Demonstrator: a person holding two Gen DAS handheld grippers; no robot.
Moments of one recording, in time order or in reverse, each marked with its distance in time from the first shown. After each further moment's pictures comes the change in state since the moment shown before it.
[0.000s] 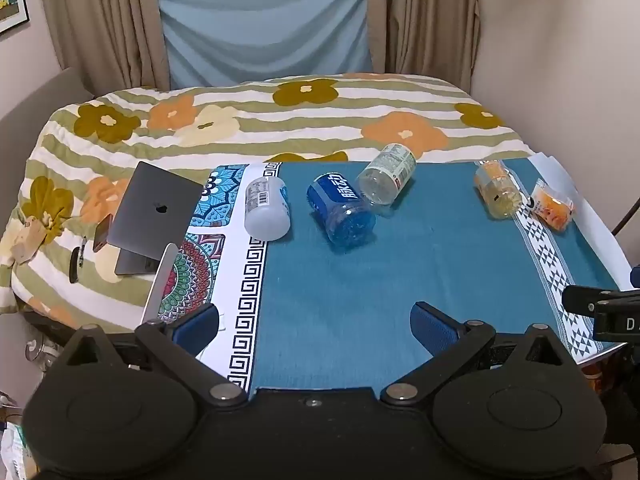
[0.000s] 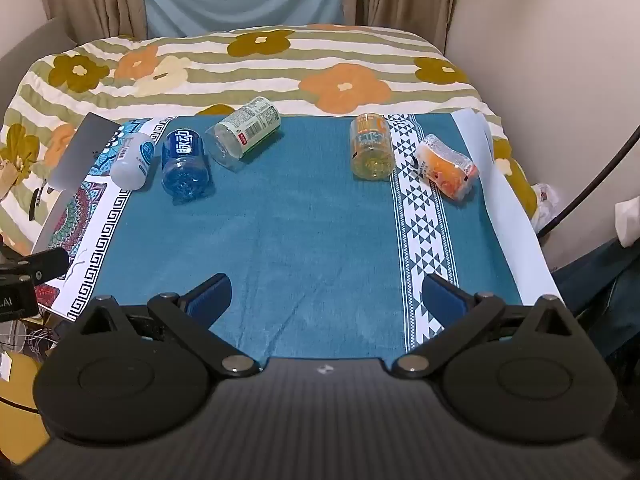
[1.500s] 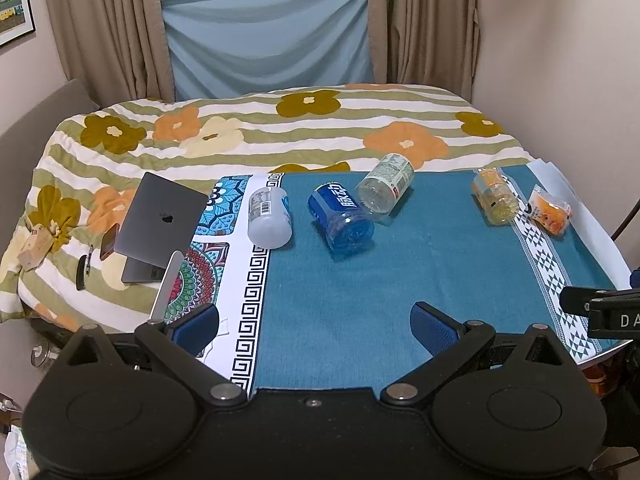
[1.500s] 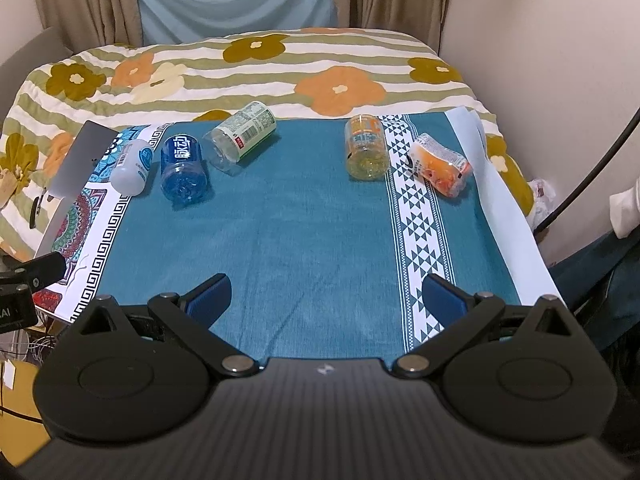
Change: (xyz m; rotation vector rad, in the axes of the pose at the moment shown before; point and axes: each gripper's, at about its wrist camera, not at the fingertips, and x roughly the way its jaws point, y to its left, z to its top) left arm -0.015 -0.003 -0.006 0.004 -0.041 0.004; right arm -0.006 -0.004 -0.003 0.023 -0.010 -0.011
